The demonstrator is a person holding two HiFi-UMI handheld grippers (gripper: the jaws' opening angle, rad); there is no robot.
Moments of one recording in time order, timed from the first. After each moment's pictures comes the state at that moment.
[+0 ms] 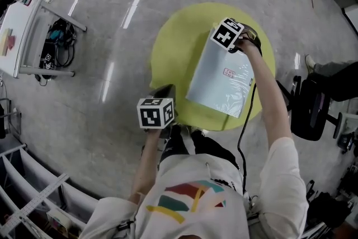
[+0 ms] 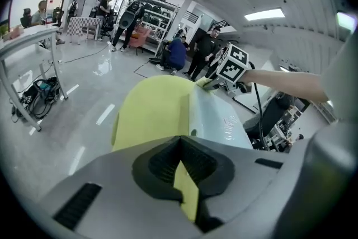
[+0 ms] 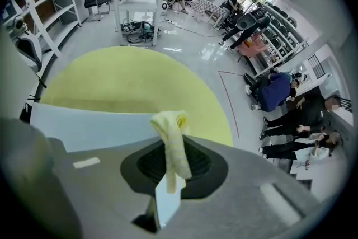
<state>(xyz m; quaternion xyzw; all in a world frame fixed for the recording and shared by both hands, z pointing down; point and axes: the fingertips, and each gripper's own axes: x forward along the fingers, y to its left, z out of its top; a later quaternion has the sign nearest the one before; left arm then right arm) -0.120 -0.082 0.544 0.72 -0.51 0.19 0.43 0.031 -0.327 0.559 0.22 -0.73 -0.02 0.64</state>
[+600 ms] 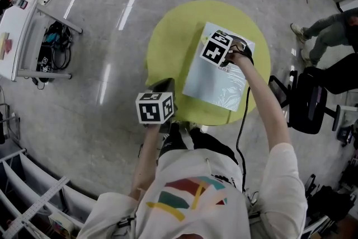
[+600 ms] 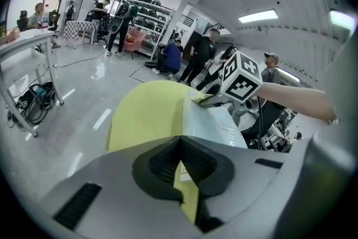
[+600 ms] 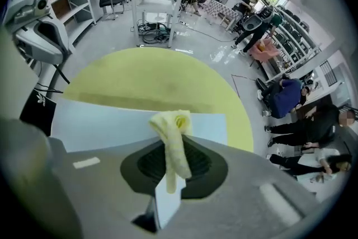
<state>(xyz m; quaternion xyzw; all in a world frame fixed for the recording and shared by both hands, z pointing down) -0.109 -0.091 0.529 0.73 -0.51 0.17 0.41 0.012 -0.246 0.565 0.16 -0.74 -0.02 0.65</state>
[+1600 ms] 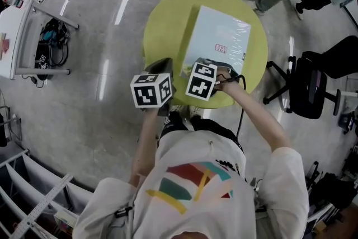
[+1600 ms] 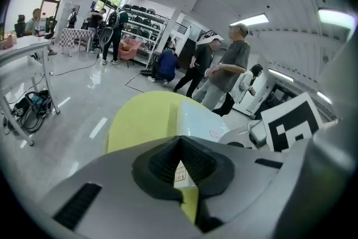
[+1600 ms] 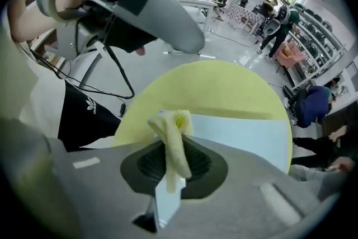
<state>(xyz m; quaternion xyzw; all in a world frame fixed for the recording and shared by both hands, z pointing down) -0.109 -0.096 0.497 0.76 -0.51 0.15 0.38 -0.036 -0.052 0.566 0.05 -0.77 0.01 0.63</state>
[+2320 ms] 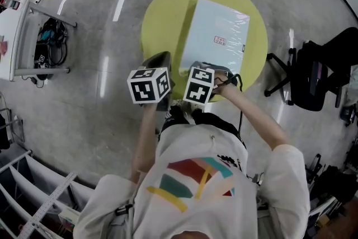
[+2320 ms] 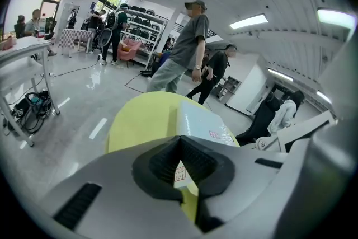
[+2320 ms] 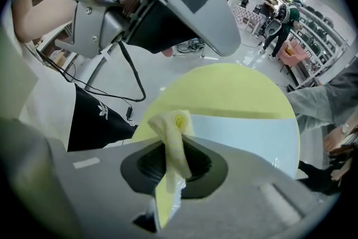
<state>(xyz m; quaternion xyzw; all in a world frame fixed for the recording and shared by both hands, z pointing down) -0.113 -0.095 0.493 0.76 -0.51 0.15 0.38 -0.048 -0.012 0.565 0.04 -0.78 0.03 0.62</state>
